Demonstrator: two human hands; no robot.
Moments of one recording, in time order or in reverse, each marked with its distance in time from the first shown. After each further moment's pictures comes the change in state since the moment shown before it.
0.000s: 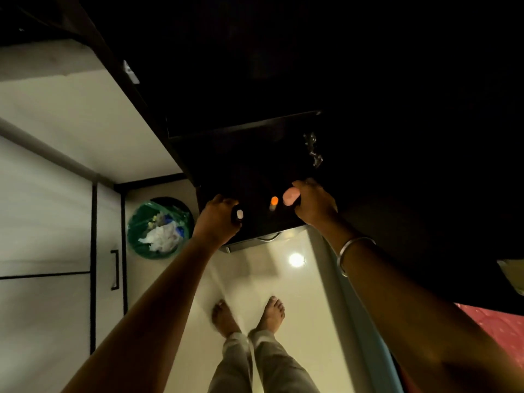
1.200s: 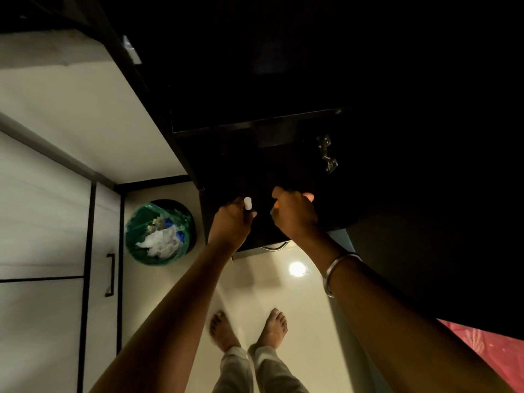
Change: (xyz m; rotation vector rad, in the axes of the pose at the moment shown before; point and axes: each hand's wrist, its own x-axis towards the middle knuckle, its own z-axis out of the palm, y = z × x) left_hand 0.022 0.003 0.032 -0.270 0.176 -0.030; right_hand 0.006 -0.063 0.025 0.062 0.091 -0.137
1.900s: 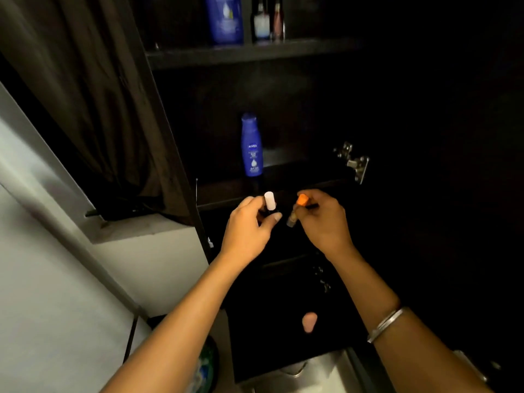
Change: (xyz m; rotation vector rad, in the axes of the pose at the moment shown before) left_hand -0.032 0.239 -0.271 -0.197 0.399 0.495; right_hand -0.057 -0.095 -0.323 0.750 0.598 -0.051
